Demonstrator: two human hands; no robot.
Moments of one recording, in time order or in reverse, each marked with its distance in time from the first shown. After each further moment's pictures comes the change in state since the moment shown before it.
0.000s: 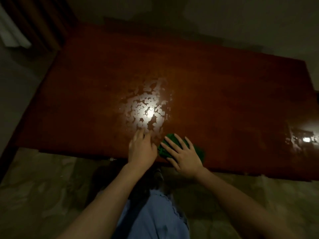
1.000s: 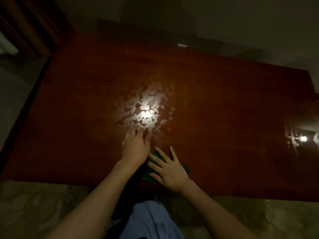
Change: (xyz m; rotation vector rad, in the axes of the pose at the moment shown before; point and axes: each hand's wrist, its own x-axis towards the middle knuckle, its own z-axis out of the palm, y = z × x) left_hand 0.097 0.003 -0.038 -0.035 -0.028 -0.038; right_hand 0.073 -0.010 -0.009 0.021 -0.032 -0.132
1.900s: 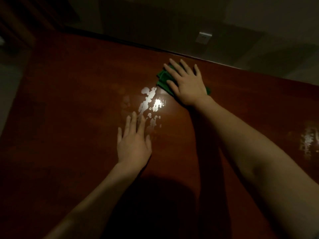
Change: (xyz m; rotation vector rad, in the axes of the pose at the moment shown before) left_hand 0.175 0.026 -0.028 0.219 0.022 -0.106; right_hand 0.306 0.269 -0.108 0.013 0.039 0.228
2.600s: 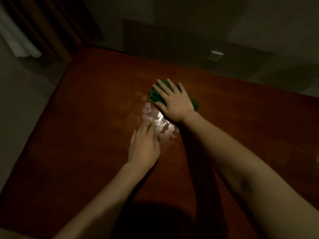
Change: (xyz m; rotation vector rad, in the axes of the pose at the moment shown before) left_hand -0.013 -0.023 -0.021 -0.167 0.088 0.073; right_hand 0.002 -0.089 0.009 -0.041 -0.049 -0.157
